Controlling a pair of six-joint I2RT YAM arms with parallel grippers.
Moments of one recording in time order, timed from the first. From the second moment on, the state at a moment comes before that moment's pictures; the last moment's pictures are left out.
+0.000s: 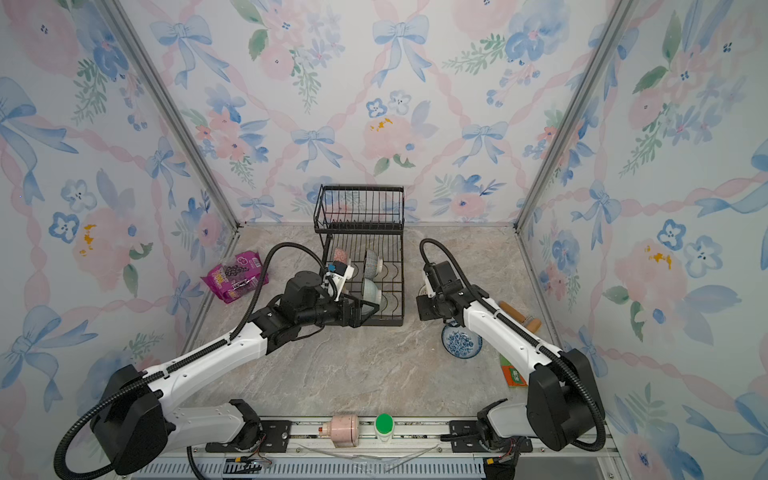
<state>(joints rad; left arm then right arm) -0.69 1.25 0.83 -0.06 0.35 -0.50 0.45 1.40 0.99 -0.63 0.04 0.19</state>
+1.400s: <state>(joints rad) -0.73 1.17 0.76 -0.03 0.22 -0.61 0.46 1.64 1.05 -0.59 0.11 0.06</state>
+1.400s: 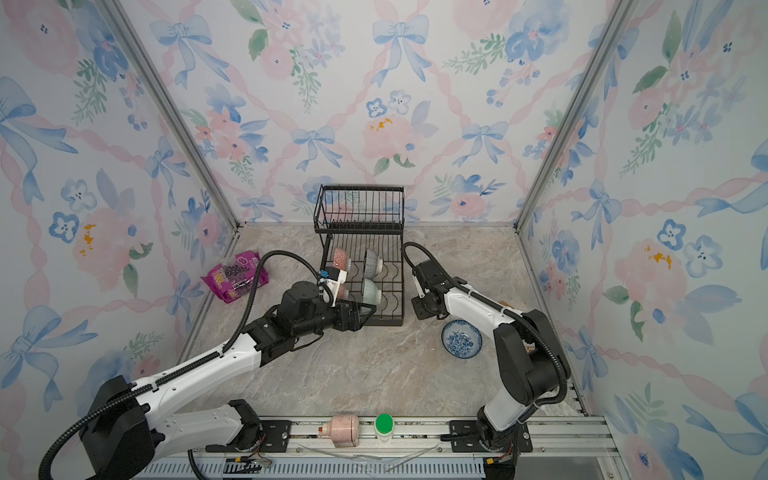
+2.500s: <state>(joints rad) -0.73 1.14 0.76 -0.03 0.21 -0.62 0.49 1.67 1.08 -0.59 0.14 0.02</state>
